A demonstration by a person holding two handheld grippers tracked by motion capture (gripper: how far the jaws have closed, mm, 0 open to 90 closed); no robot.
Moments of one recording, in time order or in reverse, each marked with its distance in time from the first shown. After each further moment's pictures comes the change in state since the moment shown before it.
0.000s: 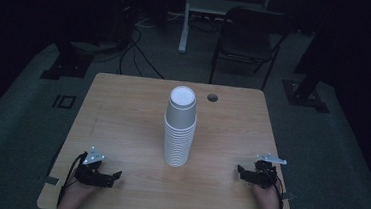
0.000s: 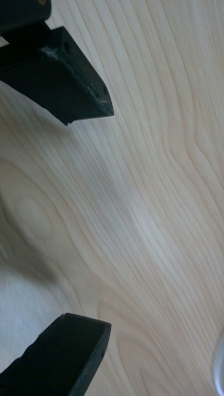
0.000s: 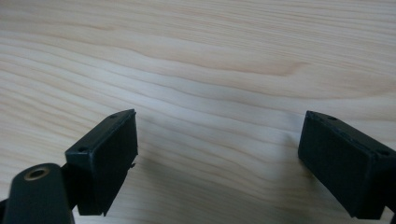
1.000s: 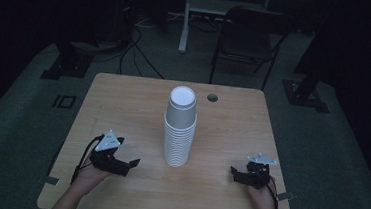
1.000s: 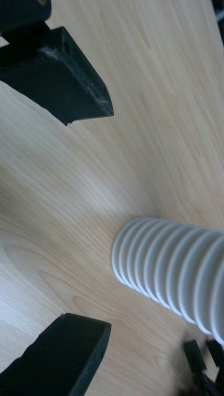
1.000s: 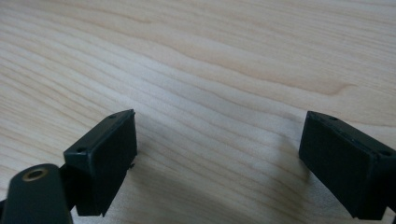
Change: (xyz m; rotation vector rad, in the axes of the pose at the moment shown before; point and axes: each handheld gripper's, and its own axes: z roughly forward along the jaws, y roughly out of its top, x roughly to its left) left arm -0.033 0.083 -0.012 -0.151 -0.150 0.186; right arm 0.020 -0.001 0.008 -0.013 0.000 -0.132
